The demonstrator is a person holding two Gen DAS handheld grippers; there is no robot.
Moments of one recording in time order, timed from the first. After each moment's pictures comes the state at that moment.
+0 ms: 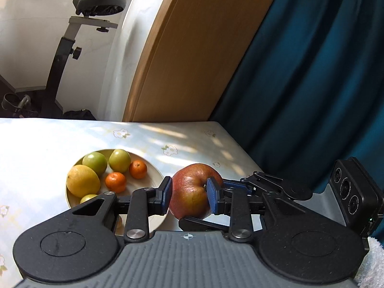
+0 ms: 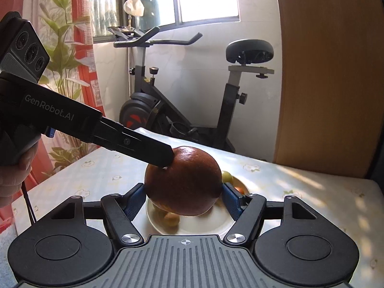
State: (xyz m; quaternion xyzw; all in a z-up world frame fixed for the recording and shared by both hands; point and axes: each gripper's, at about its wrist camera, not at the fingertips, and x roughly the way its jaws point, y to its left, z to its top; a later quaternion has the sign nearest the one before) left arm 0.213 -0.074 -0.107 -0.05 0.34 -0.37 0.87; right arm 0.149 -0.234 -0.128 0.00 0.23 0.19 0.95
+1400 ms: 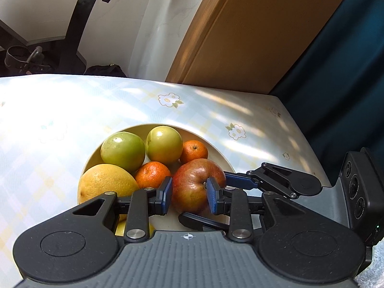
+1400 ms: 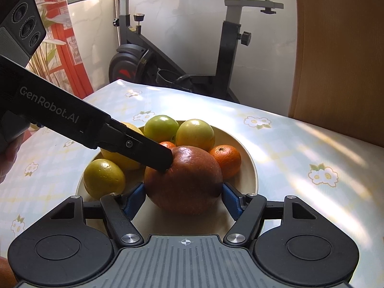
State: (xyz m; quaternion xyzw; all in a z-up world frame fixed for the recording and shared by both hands) left arm 0.352 -0.093 -0.205 -0.04 0.46 -0.30 0.84; right arm 0.287 -0.241 -0.240 0.01 0.35 0.21 0.91
